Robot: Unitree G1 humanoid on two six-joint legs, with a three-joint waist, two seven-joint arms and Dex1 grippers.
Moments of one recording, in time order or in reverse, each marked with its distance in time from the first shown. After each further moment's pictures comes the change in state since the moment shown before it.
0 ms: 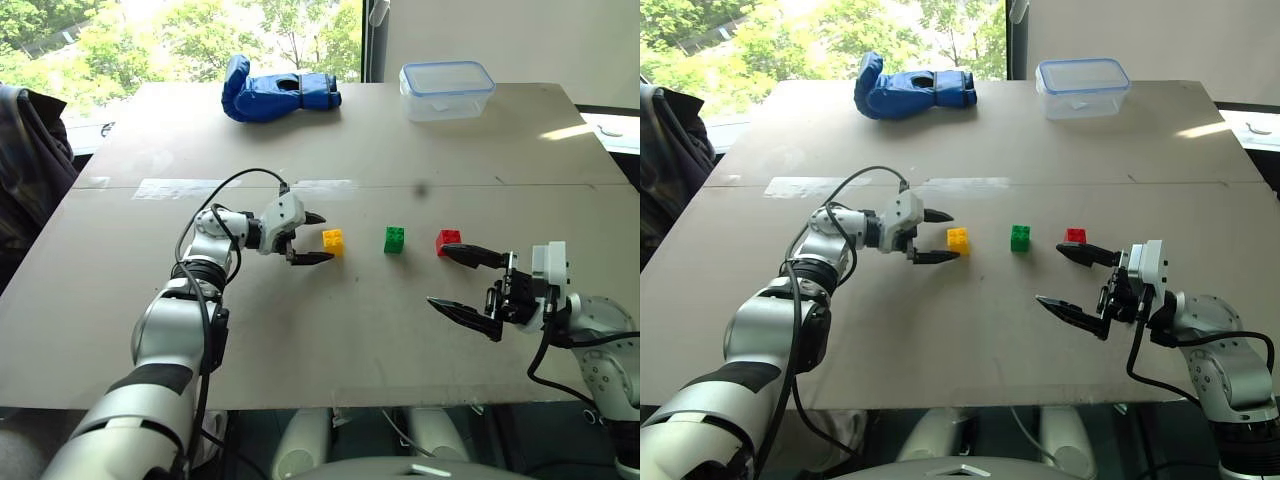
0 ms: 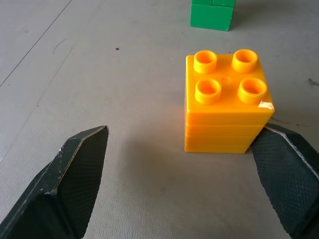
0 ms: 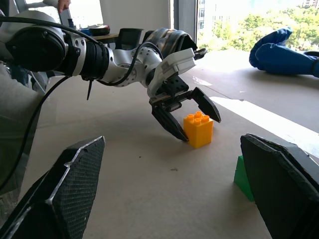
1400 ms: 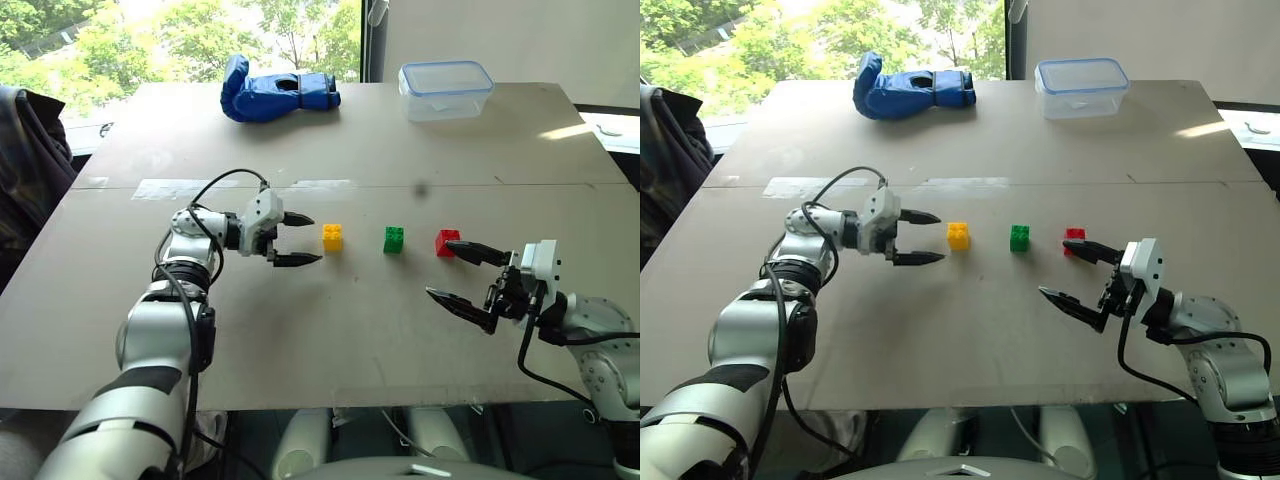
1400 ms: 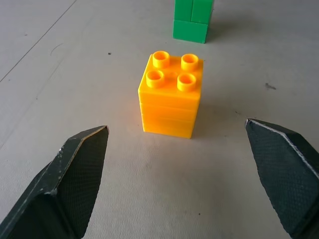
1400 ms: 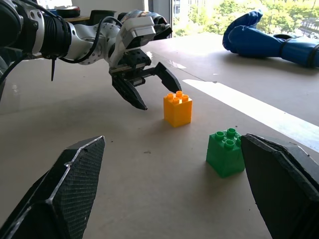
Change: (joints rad) left arm 0.039 0.074 0.091 -0.042 -0.095 0.046 -0.212; right arm 0.025 0.005 -0.006 0.010 -0.076 0.000 -0.090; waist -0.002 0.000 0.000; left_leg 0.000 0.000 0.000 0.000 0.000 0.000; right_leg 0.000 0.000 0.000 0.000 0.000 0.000
